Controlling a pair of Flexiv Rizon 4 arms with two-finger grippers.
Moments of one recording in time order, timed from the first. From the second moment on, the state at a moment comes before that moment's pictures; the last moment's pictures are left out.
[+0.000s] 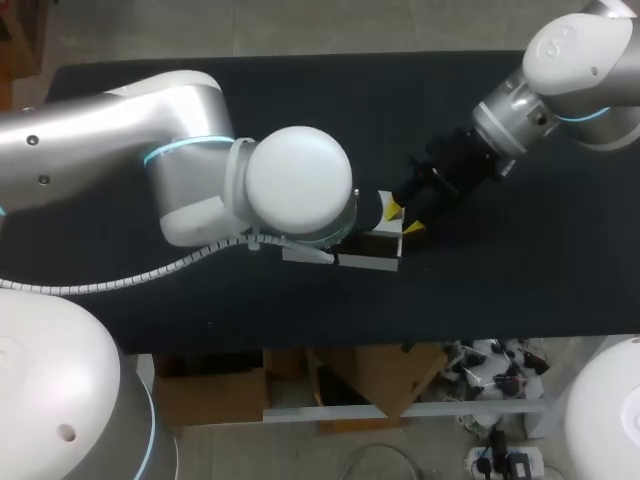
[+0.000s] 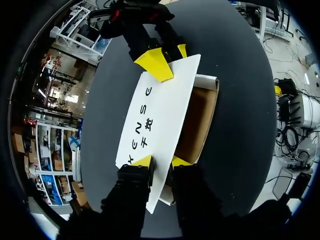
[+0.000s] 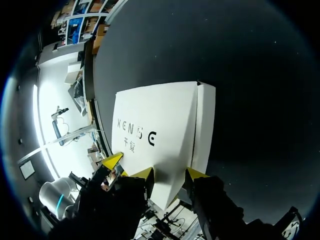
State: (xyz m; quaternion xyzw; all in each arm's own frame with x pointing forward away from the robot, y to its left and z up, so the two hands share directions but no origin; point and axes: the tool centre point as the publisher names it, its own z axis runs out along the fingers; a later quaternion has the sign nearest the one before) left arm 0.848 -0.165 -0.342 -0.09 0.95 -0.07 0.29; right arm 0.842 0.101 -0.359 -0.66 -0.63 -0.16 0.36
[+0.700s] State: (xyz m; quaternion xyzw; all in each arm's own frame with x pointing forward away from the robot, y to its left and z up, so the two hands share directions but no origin) left arm 0.819 -0.170 -0.341 -0.08 0.94 -0.07 0.31; right arm 0.841 0.101 -0.359 -0.66 -0.63 -0.16 0.36
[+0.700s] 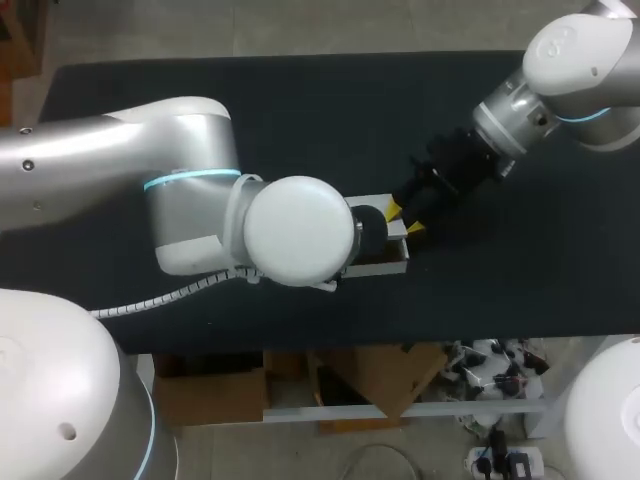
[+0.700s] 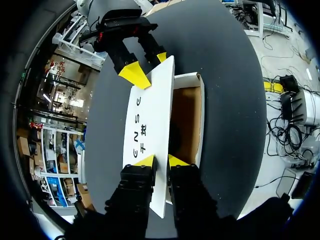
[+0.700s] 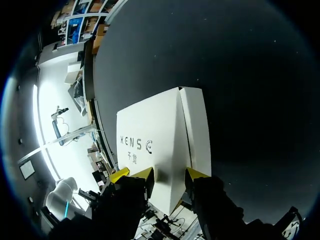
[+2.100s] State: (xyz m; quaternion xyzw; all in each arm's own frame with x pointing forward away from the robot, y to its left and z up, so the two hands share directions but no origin) left arm 0.820 -0.168 -0.357 -0.08 0.95 -0.06 0.30; right arm 0.841 0.101 -0.360 -0.66 -0.63 -0.16 0.36
